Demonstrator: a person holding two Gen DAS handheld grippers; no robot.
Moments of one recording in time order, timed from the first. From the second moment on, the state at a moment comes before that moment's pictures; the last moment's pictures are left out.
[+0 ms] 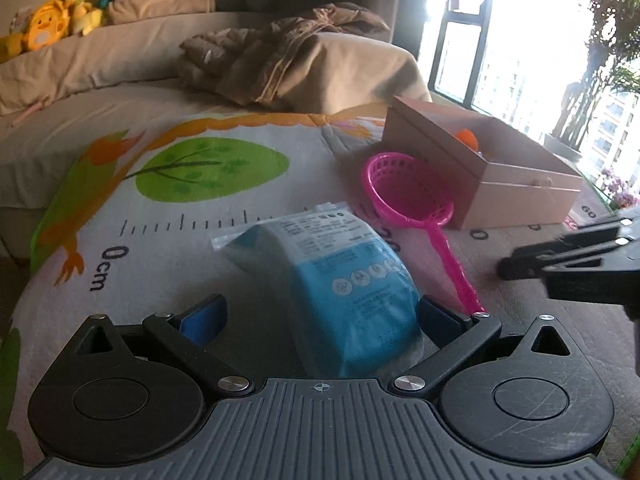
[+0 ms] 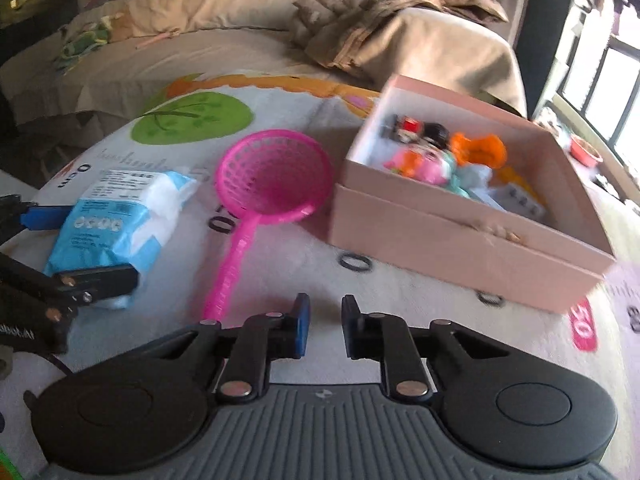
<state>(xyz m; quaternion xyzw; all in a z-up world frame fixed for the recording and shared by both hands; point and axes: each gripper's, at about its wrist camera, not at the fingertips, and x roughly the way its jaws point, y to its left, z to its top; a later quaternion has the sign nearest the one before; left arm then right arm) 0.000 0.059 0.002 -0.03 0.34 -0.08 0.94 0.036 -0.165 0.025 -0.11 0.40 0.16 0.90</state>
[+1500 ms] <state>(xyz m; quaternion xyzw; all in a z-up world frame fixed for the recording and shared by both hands) 0.027 0.037 0.015 0.02 0.36 -0.07 0.93 -0.012 -0.284 0.028 0.04 0.42 0.10 0.90</state>
